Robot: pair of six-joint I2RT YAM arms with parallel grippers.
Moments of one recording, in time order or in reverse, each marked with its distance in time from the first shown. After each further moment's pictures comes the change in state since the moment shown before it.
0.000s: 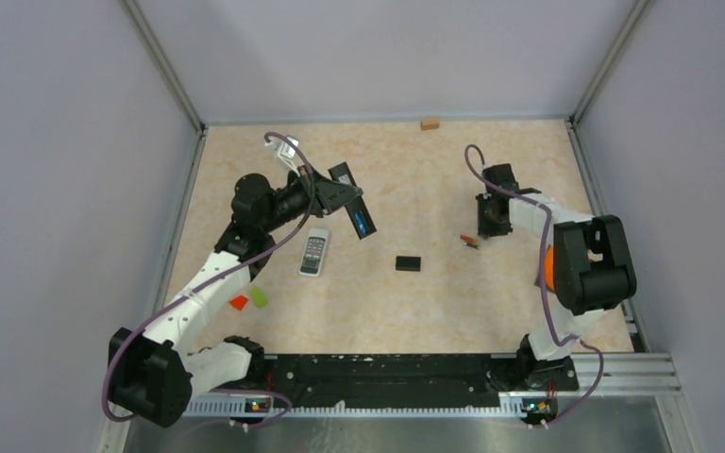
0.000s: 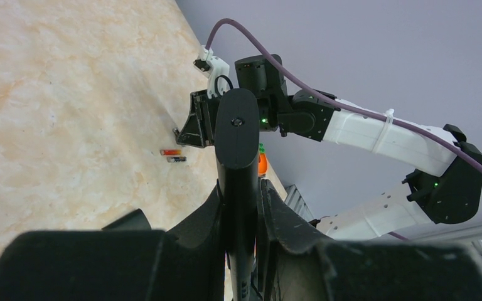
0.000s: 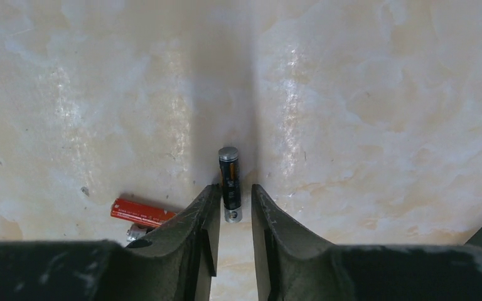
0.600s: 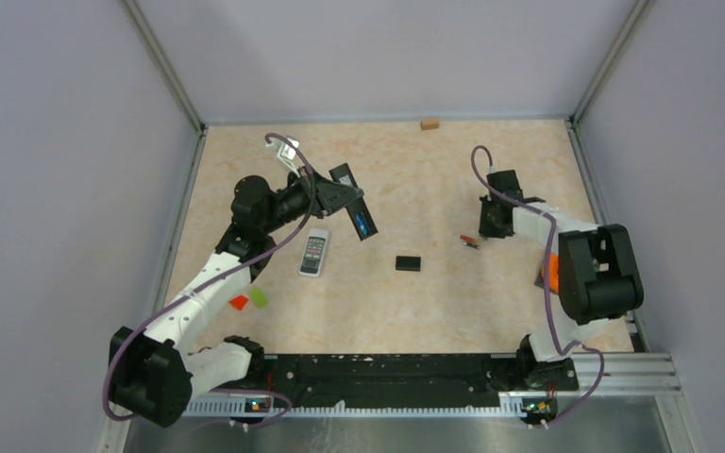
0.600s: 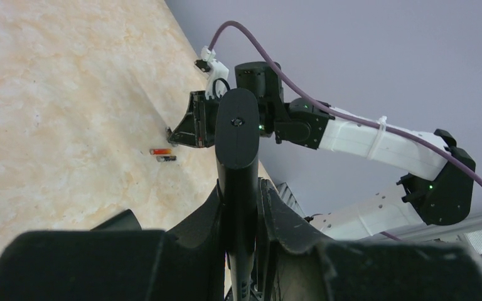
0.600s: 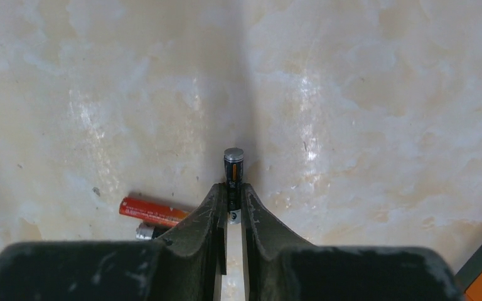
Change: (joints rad) left arm 0.000 0.000 -0.011 0.034 0.026 -0.027; right arm -0.008 -0.035 -0.057 0.079 0.007 0.087
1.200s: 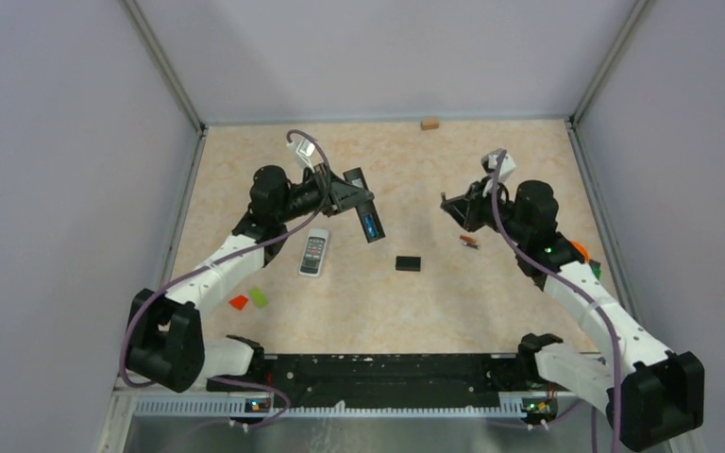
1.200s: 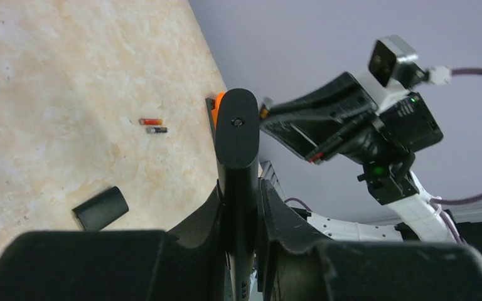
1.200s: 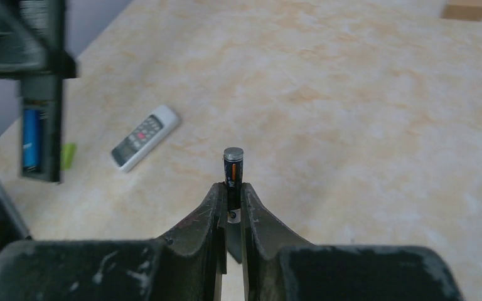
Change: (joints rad) left arm 0.000 0.174 0.034 0.050 0.087 -0.087; right arm 0.124 -0.665 -0.225 0.357 -0.502 -0.055
